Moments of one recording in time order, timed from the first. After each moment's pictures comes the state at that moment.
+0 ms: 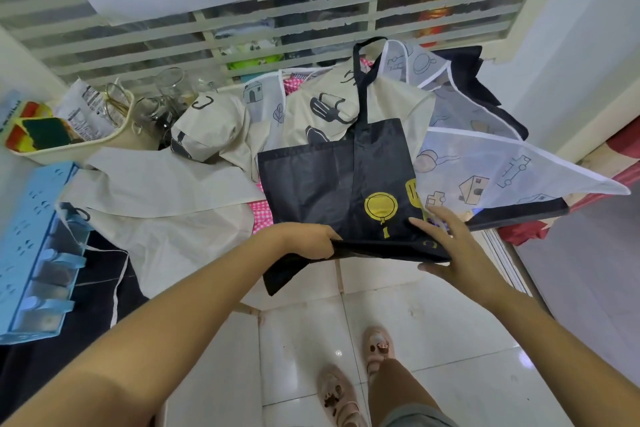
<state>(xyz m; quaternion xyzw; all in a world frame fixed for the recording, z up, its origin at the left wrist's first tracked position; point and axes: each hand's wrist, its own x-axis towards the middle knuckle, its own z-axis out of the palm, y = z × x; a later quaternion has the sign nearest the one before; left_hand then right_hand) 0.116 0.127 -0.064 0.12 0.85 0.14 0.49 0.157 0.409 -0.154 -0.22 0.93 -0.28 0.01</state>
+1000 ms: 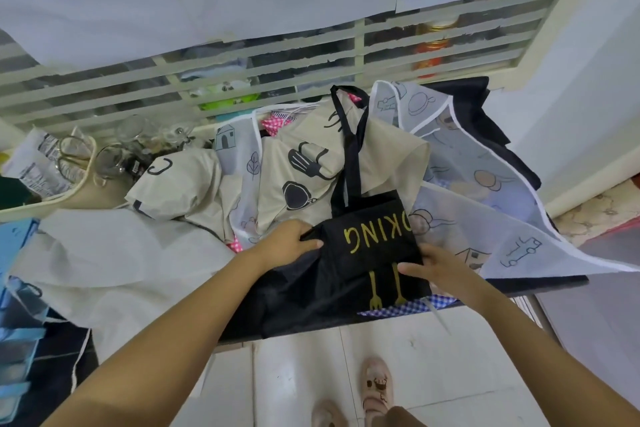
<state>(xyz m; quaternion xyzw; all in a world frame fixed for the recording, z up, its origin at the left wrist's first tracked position) -0.013 0.102 -0.138 0.07 0.92 0.29 0.26 0.021 0.411 -0.153 0.04 0.76 -0.55 0.35</state>
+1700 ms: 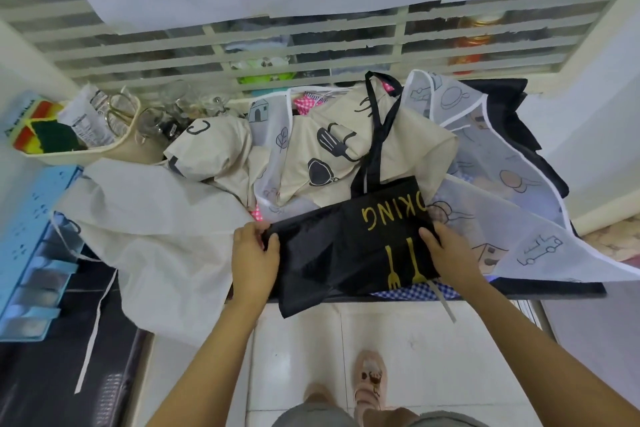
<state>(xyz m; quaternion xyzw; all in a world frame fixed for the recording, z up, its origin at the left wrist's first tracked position) 0.100 0.094 -0.118 -0.28 0.87 0.38 -0.10 0.018 0.394 -0.168 0.00 0.92 -0.37 0.14</state>
